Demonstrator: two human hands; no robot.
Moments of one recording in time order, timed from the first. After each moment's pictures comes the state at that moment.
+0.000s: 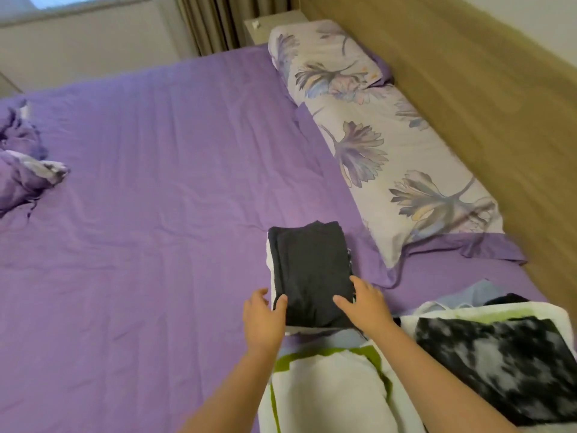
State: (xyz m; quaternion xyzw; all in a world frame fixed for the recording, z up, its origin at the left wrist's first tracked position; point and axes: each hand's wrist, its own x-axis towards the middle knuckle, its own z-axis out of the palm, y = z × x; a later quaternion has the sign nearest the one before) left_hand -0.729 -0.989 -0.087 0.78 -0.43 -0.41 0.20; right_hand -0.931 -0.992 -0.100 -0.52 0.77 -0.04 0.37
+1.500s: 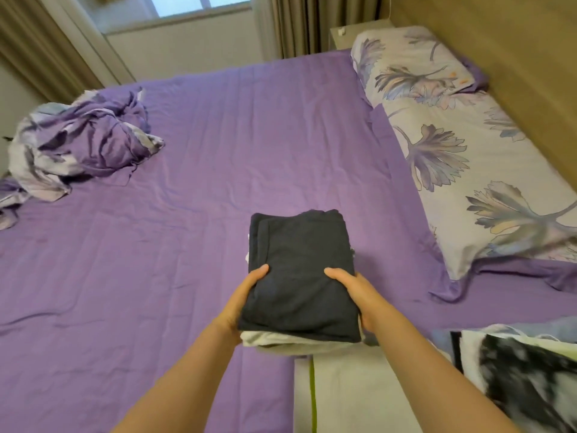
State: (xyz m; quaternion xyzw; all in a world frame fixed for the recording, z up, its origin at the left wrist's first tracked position) left_hand -0.607 -0.957 -0.047 0.55 -0.07 -0.75 0.36; right_hand -0.826 -1.000 -0.074 -0.24 0.58 -0.27 0.73
